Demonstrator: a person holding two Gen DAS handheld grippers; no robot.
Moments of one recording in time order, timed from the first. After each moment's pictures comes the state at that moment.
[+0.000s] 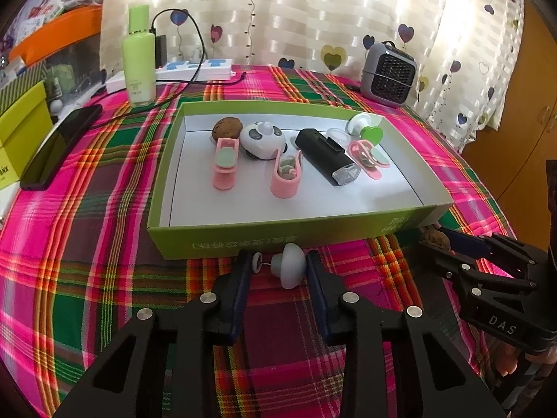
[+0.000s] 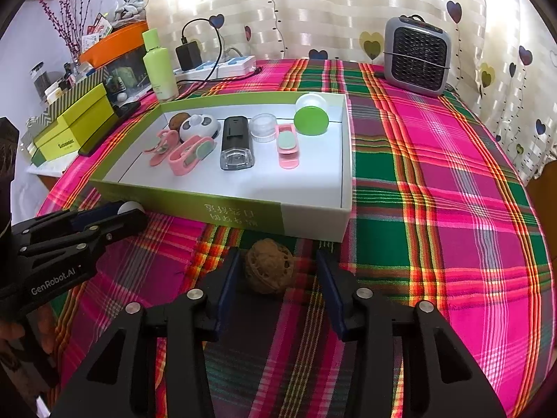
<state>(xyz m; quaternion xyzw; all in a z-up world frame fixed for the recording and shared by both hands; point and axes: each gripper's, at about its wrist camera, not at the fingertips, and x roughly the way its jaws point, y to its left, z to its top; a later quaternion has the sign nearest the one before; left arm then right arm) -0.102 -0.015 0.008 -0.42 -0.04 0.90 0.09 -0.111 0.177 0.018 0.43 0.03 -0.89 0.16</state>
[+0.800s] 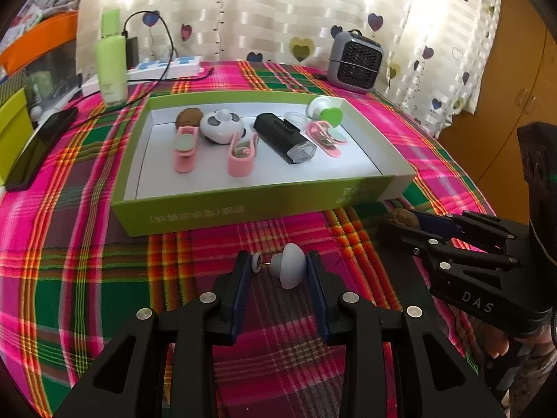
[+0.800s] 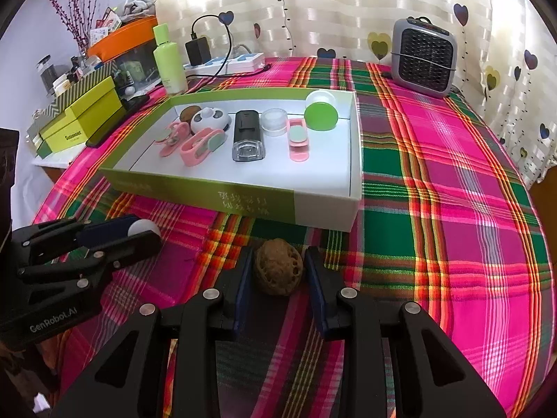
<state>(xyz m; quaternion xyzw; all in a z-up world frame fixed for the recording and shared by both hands) -0.085 0.004 0.009 -0.42 -0.03 0.89 0.14 -0.103 0.176 0.018 0.43 0.03 -0.88 0.18</state>
